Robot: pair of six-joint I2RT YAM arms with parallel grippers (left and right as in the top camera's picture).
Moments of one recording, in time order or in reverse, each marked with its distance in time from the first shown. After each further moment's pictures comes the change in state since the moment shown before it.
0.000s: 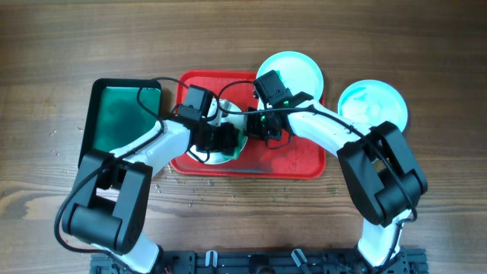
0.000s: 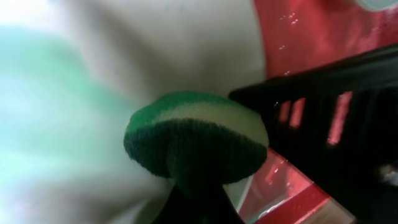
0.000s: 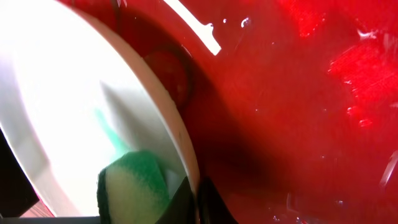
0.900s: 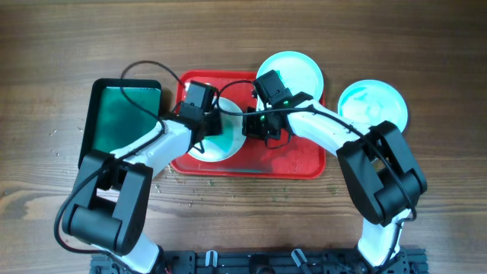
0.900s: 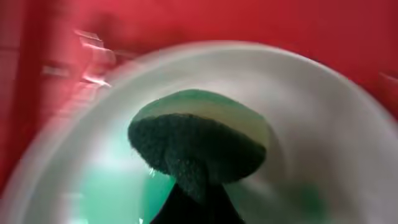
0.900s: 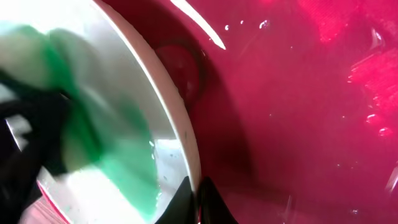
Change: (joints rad) left arm -0.006 -0.002 0.005 0.120 -0.583 -0.045; right arm -0.001 0.003 0.000 0.013 -0.018 -0.022
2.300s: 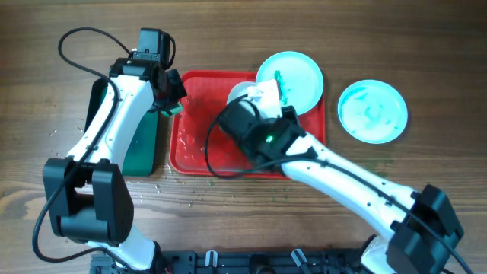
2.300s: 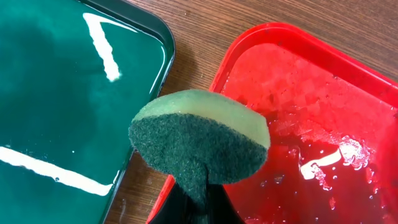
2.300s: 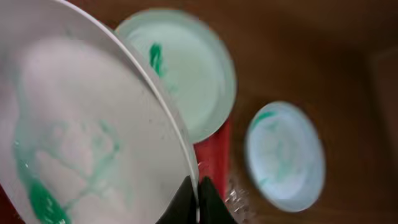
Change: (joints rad) left arm 0.225 0.016 0.477 -0.613 0.007 -0.087; right arm 0.348 -0.336 0.077 -0.453 1.260 -0.181
